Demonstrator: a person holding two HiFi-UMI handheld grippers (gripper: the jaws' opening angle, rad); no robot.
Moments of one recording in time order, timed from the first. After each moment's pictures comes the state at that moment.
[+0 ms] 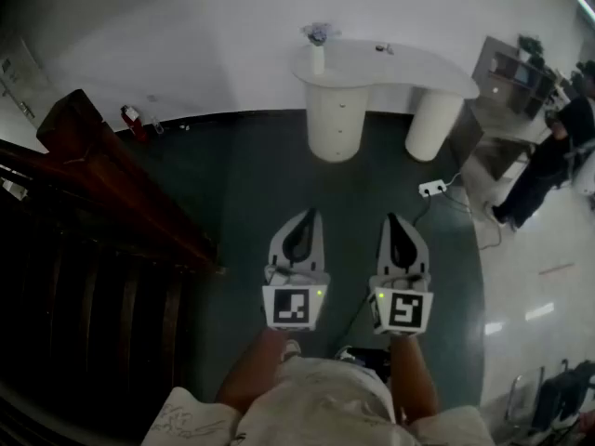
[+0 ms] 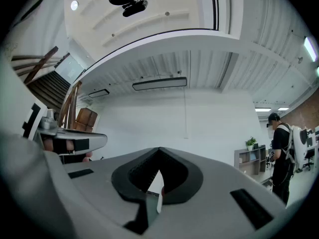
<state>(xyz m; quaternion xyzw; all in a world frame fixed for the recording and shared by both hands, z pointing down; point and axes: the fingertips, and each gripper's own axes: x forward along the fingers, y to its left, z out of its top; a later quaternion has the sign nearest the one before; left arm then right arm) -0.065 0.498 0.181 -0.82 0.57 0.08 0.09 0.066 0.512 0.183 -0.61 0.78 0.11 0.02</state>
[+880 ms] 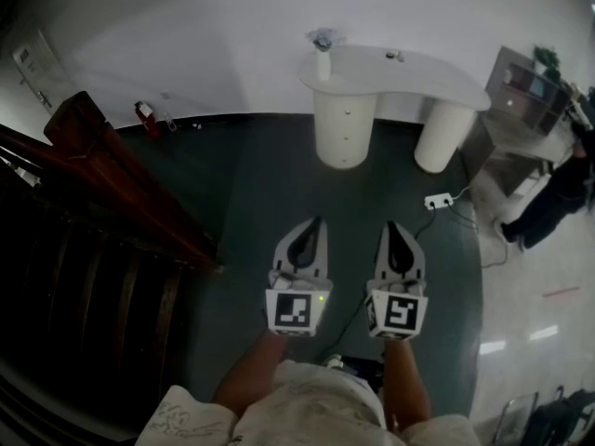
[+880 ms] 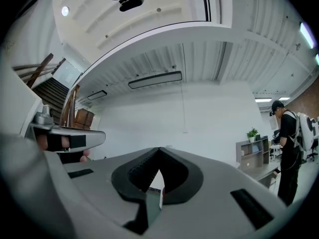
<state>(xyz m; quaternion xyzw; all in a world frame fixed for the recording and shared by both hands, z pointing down) 0.010 0.484 0.194 -0.81 0.58 0.06 0.07 0.136 0.484 0.202 -0.60 0.79 0.08 0.02</state>
